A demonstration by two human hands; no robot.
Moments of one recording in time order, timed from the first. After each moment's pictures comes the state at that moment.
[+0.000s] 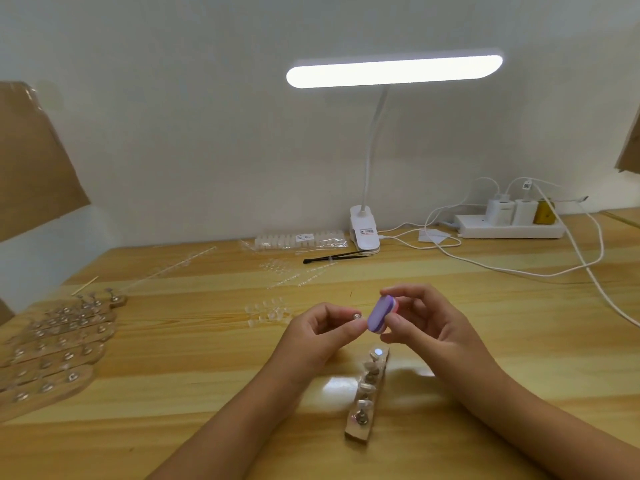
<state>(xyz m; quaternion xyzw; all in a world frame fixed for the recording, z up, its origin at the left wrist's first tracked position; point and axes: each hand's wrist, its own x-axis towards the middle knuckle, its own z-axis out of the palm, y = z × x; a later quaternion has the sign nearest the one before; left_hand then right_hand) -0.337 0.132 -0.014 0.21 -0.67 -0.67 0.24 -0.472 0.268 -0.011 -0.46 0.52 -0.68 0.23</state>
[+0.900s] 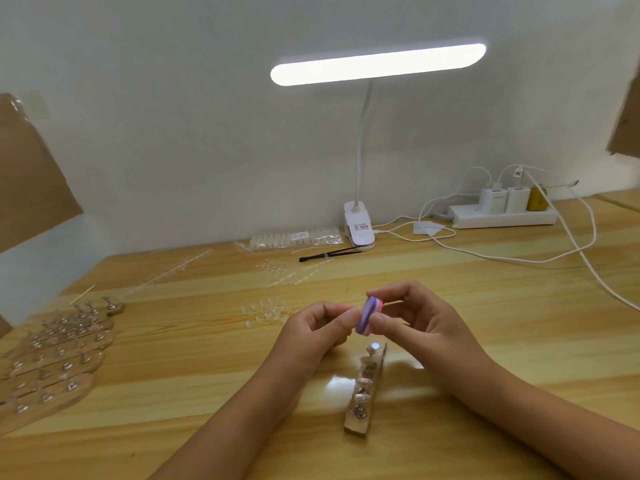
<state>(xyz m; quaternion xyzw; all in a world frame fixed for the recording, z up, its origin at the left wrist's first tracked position) -0.339 0.131 -0.016 0.19 -0.69 -0.66 0.23 -0.469 0.266 -0.011 -0.46 0.54 -0.66 0.23</state>
